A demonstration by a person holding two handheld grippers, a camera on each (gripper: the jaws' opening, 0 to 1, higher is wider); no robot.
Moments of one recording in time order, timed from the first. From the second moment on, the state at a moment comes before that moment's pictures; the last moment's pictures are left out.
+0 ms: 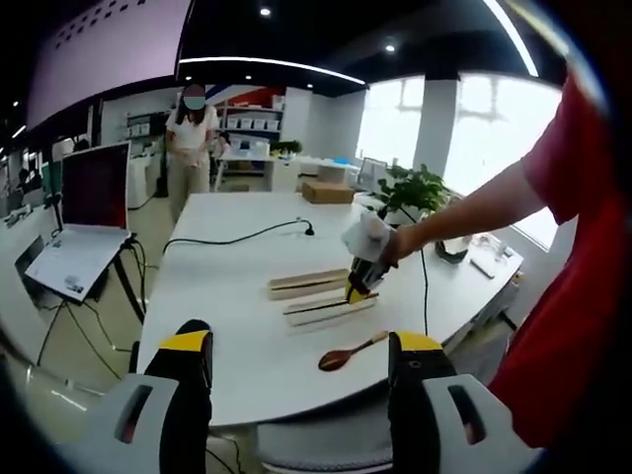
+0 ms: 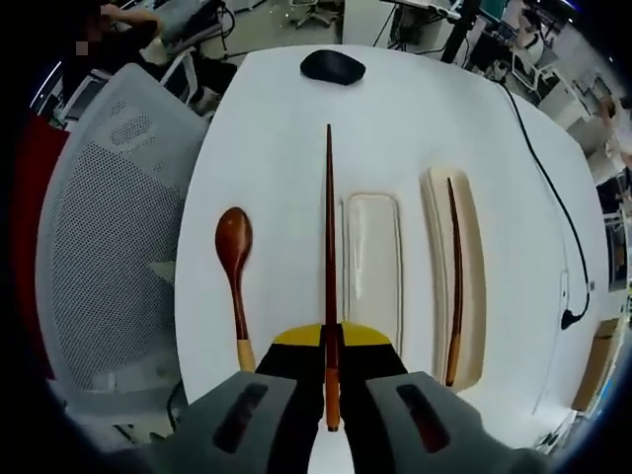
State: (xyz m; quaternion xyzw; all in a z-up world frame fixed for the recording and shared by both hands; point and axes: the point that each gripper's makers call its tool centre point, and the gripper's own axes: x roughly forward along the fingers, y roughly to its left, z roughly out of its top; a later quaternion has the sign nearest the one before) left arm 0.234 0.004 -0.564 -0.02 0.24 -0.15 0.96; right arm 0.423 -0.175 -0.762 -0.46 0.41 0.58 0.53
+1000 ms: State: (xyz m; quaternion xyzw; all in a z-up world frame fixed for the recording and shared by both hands) left arm 0.248 -0.004 -0.571 -0.03 0.25 -0.16 0.95; right arm 0.468 -0.180 -0.734 -0.43 0.41 0.58 0.56
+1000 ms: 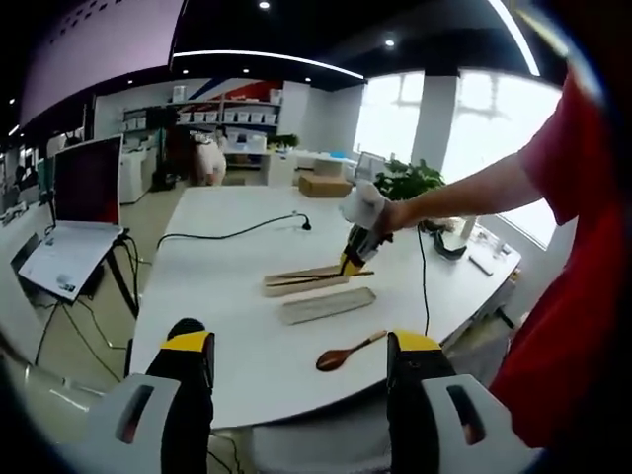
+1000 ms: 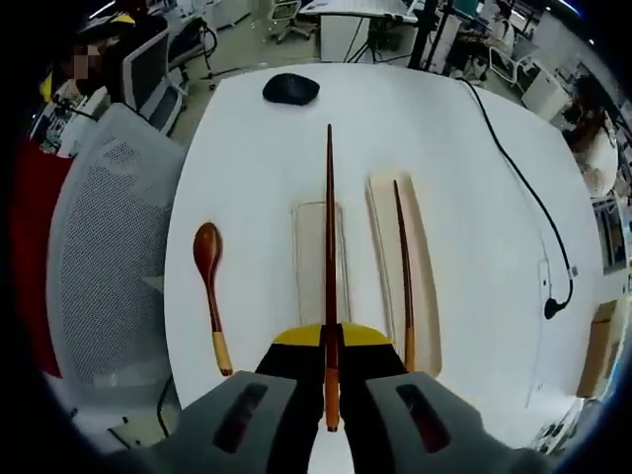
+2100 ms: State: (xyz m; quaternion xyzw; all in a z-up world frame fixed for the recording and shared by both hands) left arm 0.253 0.000 -0.580 -0.03 0.27 -0.17 0.95; right arm 0.549 -0.183 -0.664 -0.46 0.40 0.57 0.54
